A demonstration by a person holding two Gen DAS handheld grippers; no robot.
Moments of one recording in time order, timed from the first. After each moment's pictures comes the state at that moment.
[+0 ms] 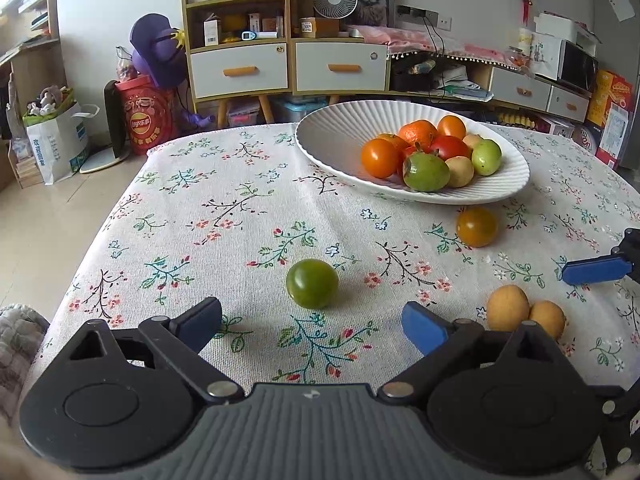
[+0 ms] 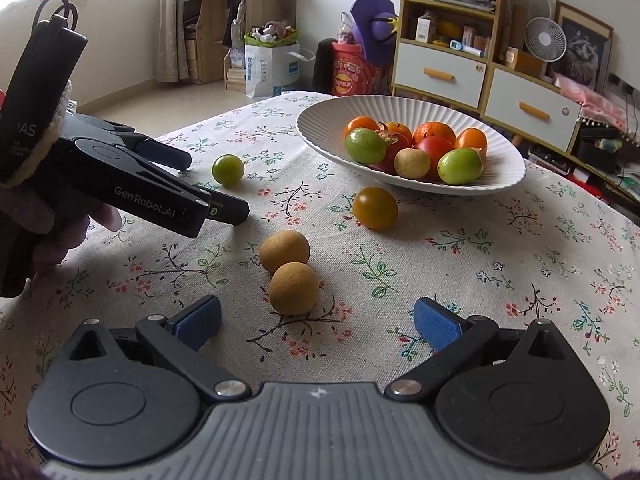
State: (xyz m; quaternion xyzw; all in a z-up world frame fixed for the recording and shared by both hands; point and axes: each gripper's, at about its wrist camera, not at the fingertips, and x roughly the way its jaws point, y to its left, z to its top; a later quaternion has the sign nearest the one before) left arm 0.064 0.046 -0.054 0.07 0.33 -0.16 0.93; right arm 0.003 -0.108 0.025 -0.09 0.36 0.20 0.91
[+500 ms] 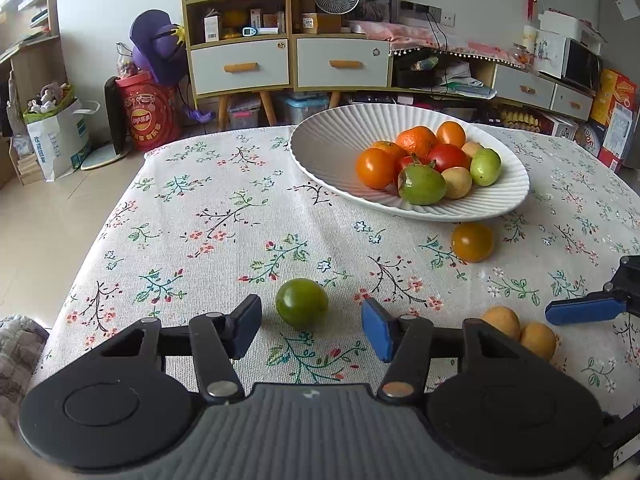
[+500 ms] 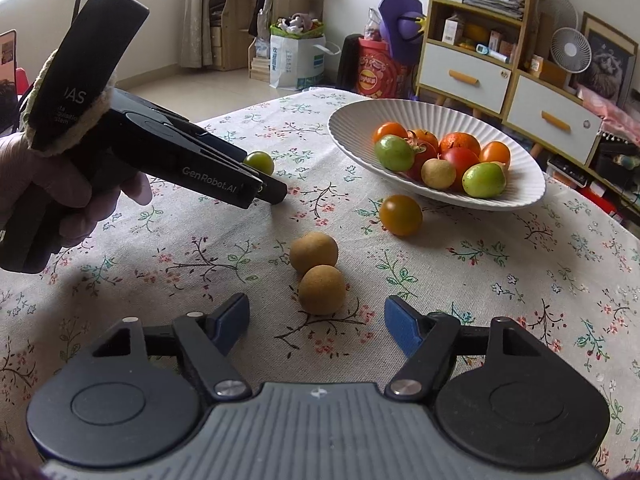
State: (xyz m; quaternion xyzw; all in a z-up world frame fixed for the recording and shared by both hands) left arm 0.071 0.037 -0.046 0.07 0.34 -0.16 0.92; right arm -0.002 -0.099 0.031 -0.11 0.37 0.23 0.89
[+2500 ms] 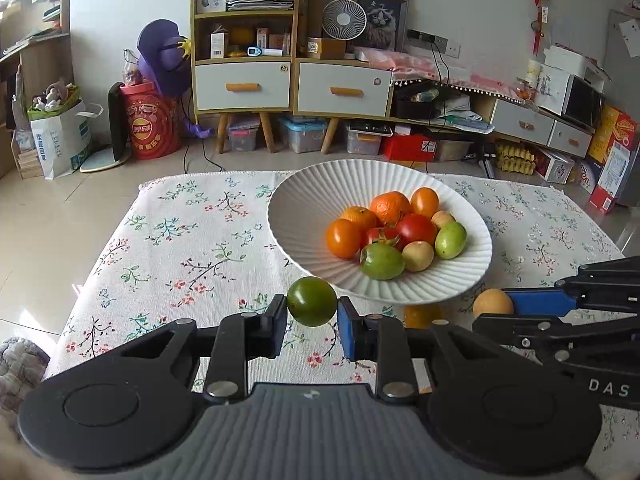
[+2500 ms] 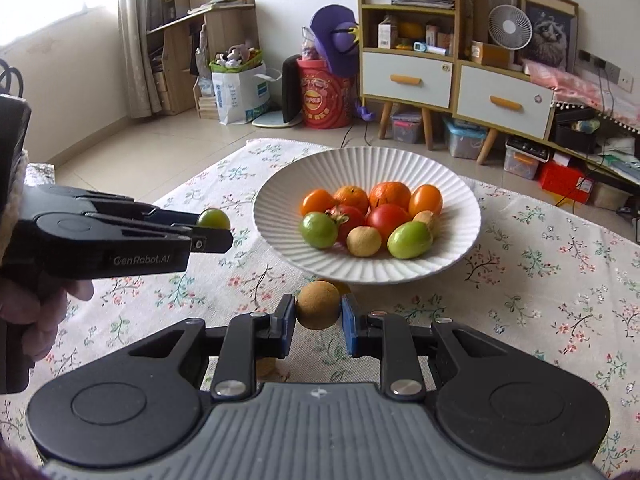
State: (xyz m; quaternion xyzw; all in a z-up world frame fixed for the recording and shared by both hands) left arm 0.072 0.017 0.001 0.03 0.33 -0.15 0.93; right arm 0.048 -0.127 0.068 -0.01 0.36 0.16 0.92
